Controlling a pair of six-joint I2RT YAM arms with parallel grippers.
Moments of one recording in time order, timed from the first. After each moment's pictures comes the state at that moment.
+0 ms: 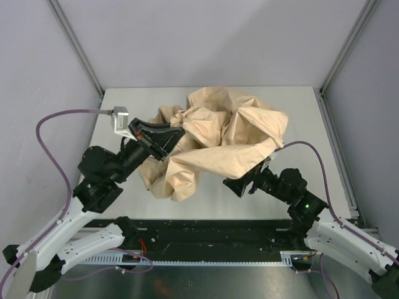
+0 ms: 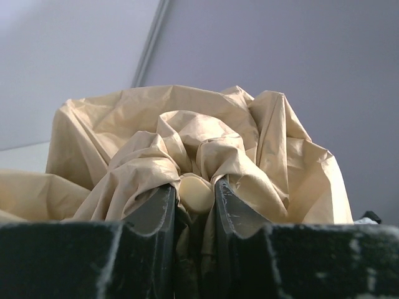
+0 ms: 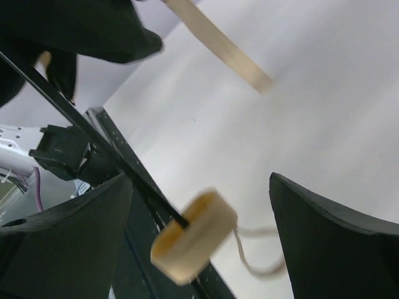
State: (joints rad) left arm -0.80 0.77 1.02 0.10 0.09 -0.52; right arm 0.78 0.62 0.40 0.18 -0.19 0.49
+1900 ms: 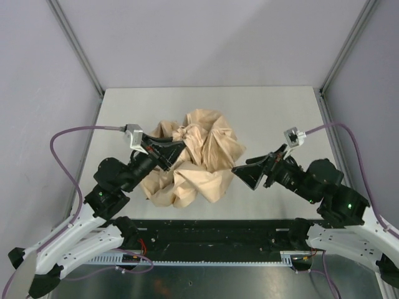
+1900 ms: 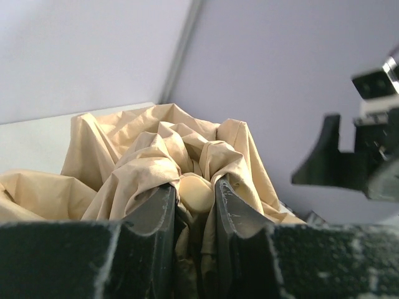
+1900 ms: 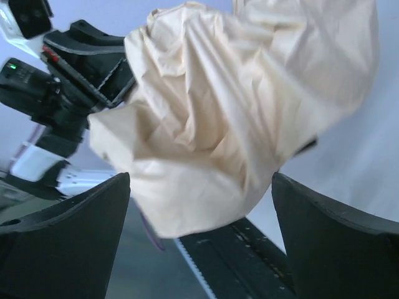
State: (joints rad) left arm -0.79 0.64 0.73 0.17 0.06 -0.40; right arm 1.00 0.67 1.01 -0.42 0.08 0.64
